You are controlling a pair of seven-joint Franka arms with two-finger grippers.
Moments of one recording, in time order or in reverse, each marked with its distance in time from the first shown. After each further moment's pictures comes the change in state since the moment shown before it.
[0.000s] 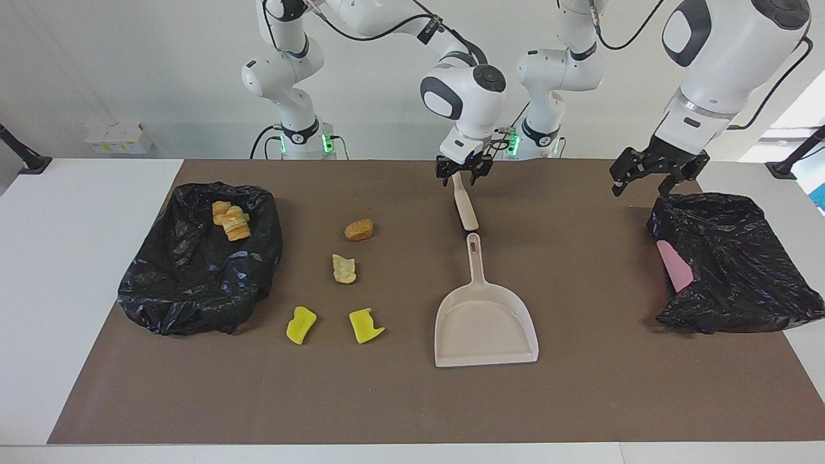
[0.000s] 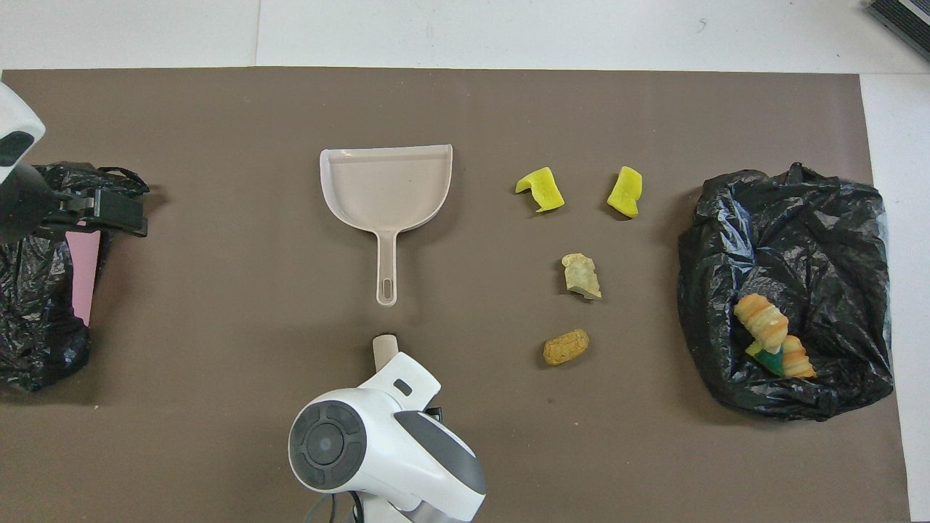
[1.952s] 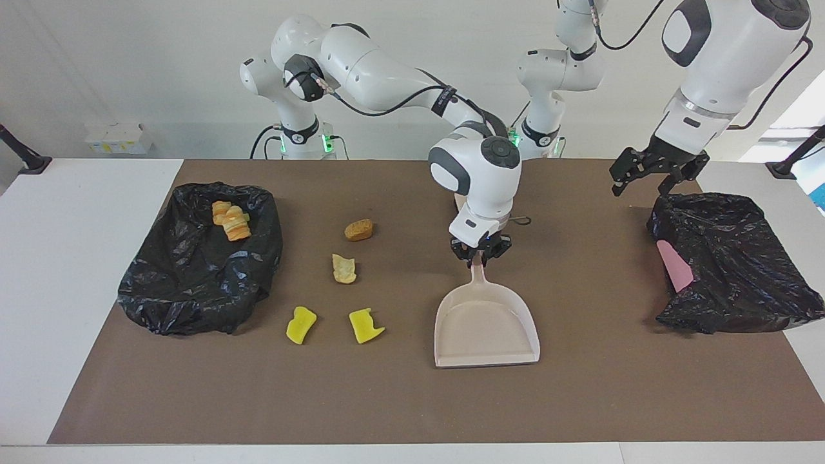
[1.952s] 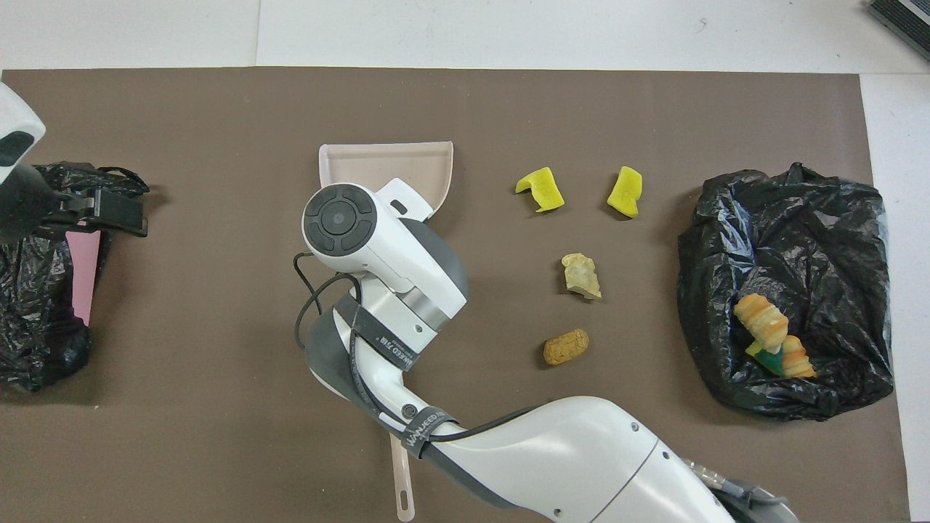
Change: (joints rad) left arm 0.000 0.000 0.000 0.000 0.000 0.000 0.000; right arm -0.152 0.559 -0.005 0.838 -0.139 -0.139 -0.120
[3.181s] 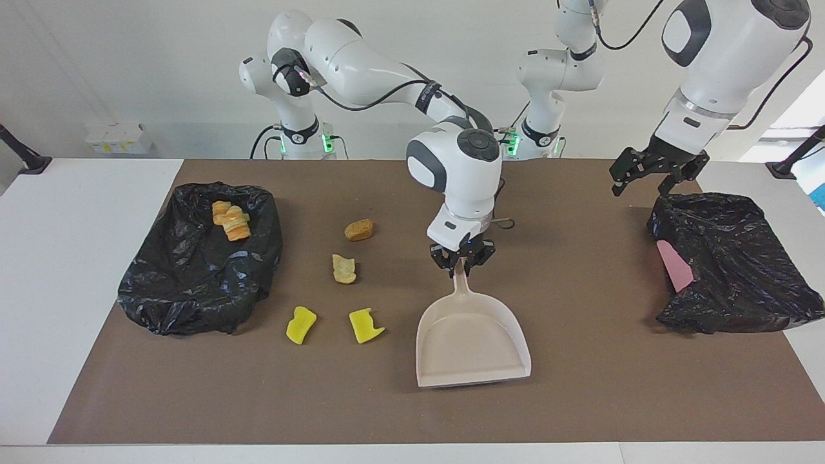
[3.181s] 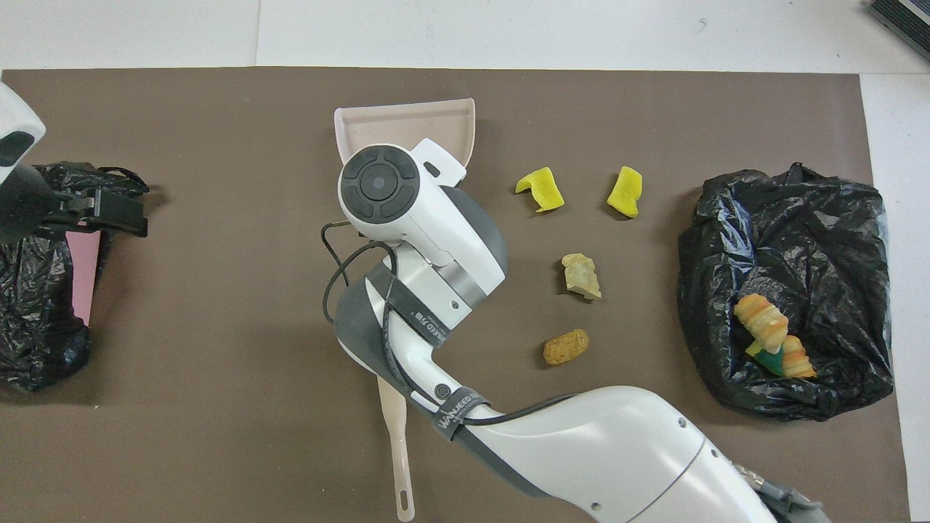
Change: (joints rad) left arm 0.000 0.000 0.000 0.000 0.000 0.000 0.000; right arm -0.050 -0.037 0.000 0.003 -0.042 -0.003 -0.091
